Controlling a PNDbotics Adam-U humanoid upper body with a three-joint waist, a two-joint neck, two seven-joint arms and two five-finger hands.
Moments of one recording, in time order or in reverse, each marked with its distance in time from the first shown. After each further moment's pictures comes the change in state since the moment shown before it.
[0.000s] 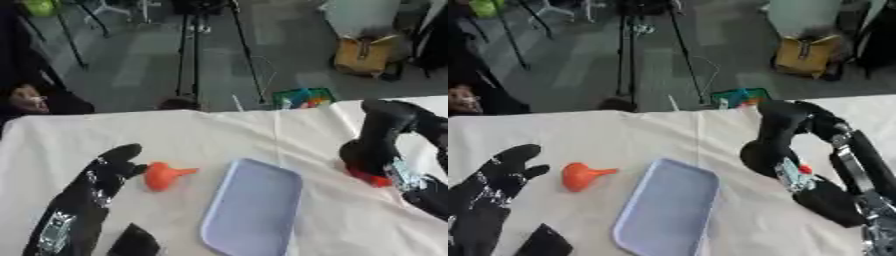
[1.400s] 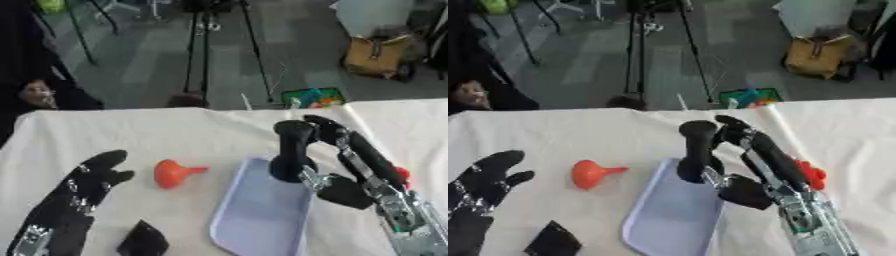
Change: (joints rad) left arm -0.008 -0.009 -0.023 0.000 0.017 -0.009 -0.015; right arm -0.127 0.043 0.063 0.315 0.124 -0.120 -0.008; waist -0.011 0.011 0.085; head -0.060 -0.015
